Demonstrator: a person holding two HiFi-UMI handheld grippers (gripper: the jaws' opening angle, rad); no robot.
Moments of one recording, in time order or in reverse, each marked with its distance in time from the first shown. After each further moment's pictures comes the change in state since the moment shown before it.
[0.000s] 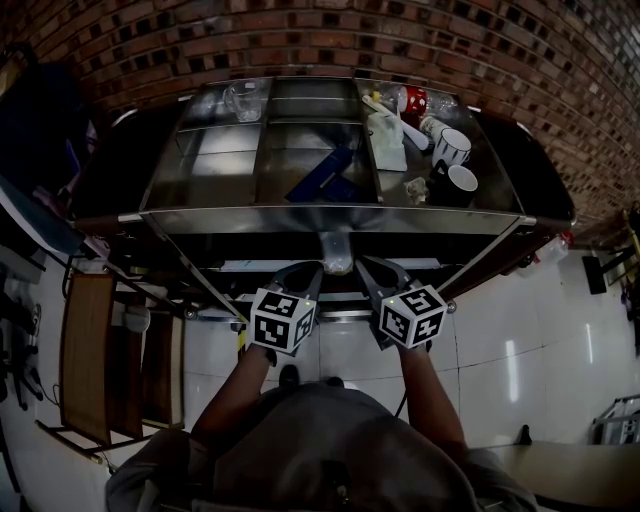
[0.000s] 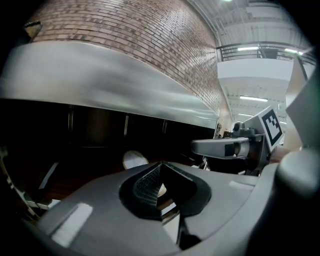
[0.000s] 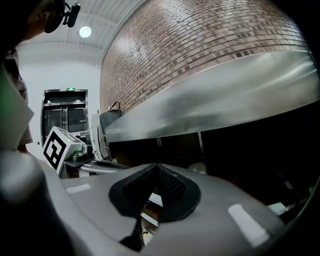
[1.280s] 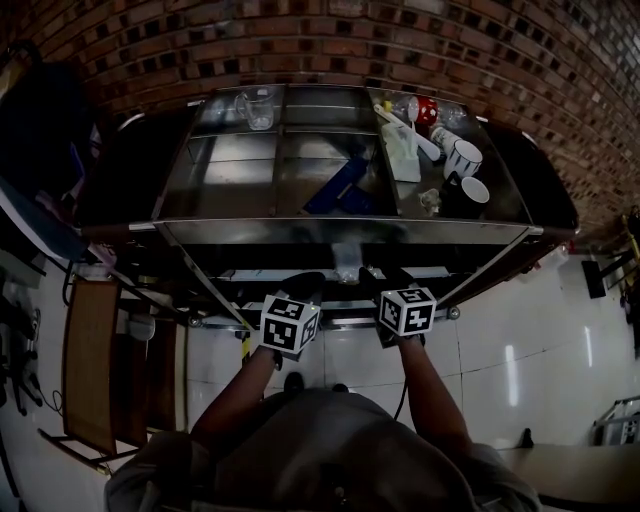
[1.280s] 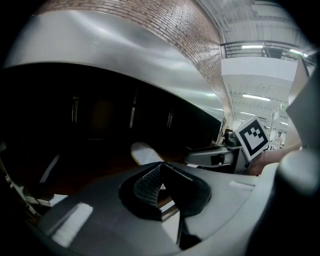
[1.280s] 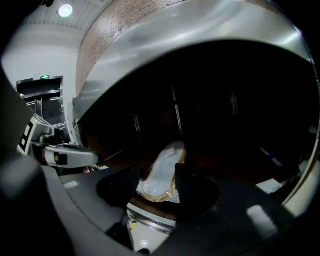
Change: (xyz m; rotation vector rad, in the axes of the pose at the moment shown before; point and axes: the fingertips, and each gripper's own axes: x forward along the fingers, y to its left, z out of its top) left arm 0.007 0.038 -0.031 -0.018 0.052 0.008; right arm 0.038 -0.060 -0.070 0.076 0.150 -0.226
